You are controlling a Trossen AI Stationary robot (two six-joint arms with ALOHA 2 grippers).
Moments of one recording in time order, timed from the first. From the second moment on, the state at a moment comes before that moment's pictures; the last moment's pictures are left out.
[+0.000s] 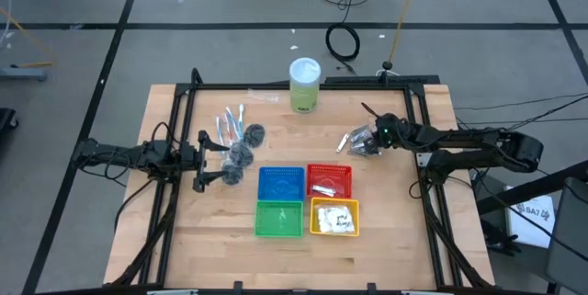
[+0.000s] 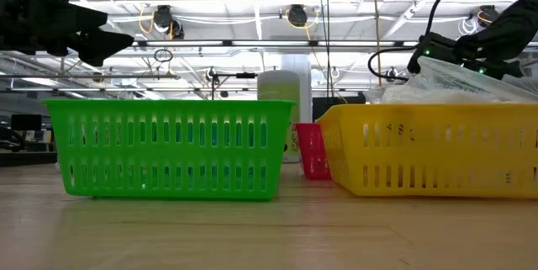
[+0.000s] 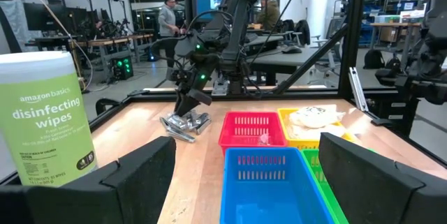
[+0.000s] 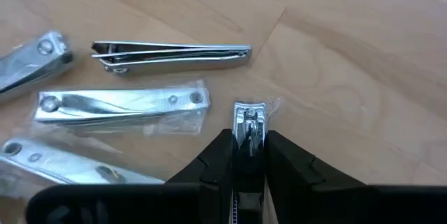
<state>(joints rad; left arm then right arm) -0.14 0.04 0.02 0.08 -0.14 0.05 -0.56 1.12 0.25 -0.07 0.24 0.40</state>
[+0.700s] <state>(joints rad) -0.14 0.04 0.02 0.08 -0.14 0.05 -0.56 1.01 0.25 -0.05 0.19 0.40</state>
